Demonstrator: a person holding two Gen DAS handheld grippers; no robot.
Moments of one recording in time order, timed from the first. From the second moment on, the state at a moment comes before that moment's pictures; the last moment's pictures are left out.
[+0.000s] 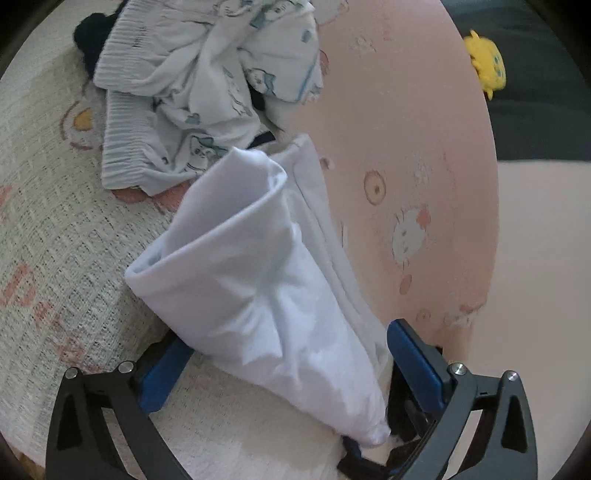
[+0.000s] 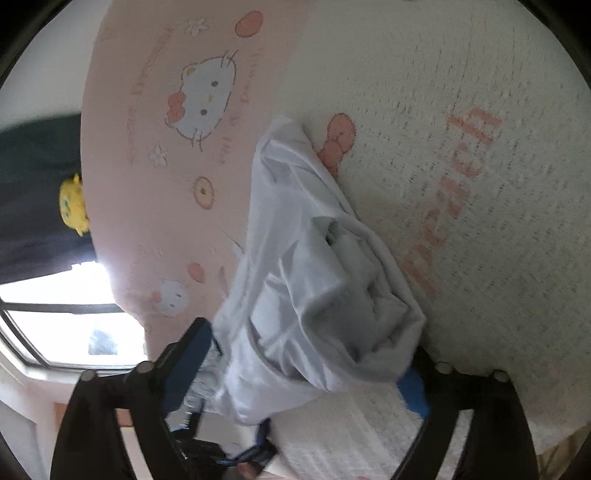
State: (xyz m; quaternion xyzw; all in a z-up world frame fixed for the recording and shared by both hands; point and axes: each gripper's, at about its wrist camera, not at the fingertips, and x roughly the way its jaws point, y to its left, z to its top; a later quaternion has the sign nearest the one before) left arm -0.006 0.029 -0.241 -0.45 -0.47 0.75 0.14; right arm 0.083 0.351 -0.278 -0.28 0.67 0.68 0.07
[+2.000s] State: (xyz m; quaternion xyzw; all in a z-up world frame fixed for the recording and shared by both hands) left arm 0.075 0.063 -0.202 -0.47 -0.08 0.87 0.14; right arm 0.095 0.257 -0.201 -0.47 0.27 0.82 0.16
